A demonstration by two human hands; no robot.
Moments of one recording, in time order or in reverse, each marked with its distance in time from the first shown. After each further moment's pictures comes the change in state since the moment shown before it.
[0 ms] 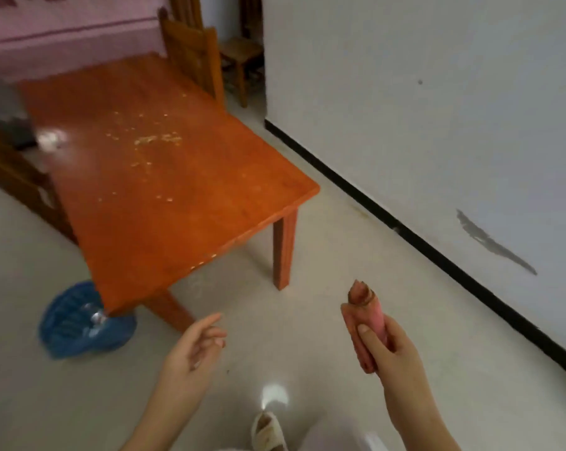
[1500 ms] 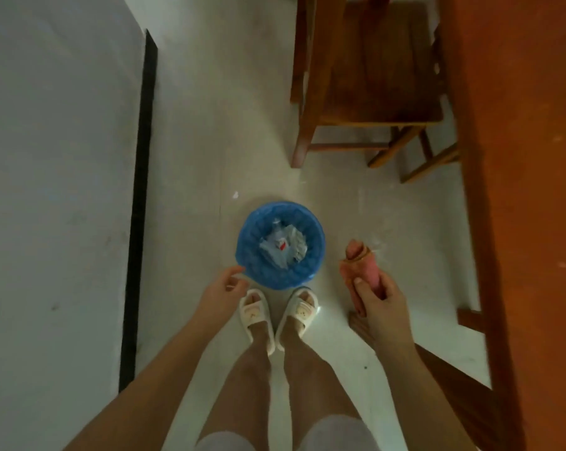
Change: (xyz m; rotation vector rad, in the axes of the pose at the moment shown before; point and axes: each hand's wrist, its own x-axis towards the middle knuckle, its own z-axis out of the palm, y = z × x) left_hand 0.236 -0.296 -0.592 0.010 0.380 -0.822; right_hand 0.060 0.122 0.770 -0.536 -0.505 0.194
